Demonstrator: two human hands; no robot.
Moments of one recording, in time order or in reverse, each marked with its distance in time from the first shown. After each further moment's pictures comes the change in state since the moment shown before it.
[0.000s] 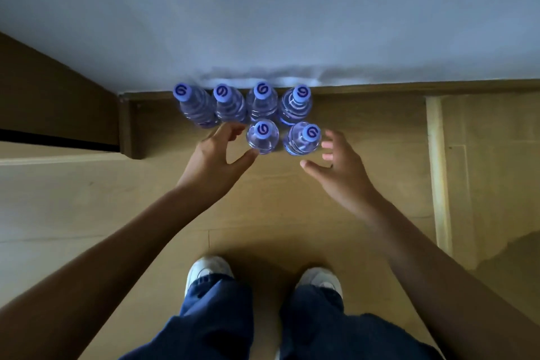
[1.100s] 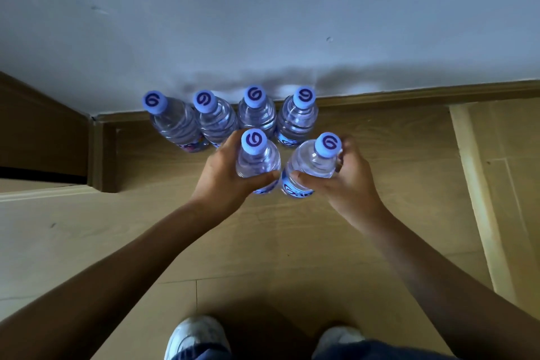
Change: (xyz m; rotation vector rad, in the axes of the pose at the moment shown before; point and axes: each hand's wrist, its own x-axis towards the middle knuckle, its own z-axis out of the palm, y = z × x) left_hand 0.052 -0.046 0.065 -0.203 0.030 0.117; right_hand 0.070 0.072 0.044 0.341 0.157 -0.243
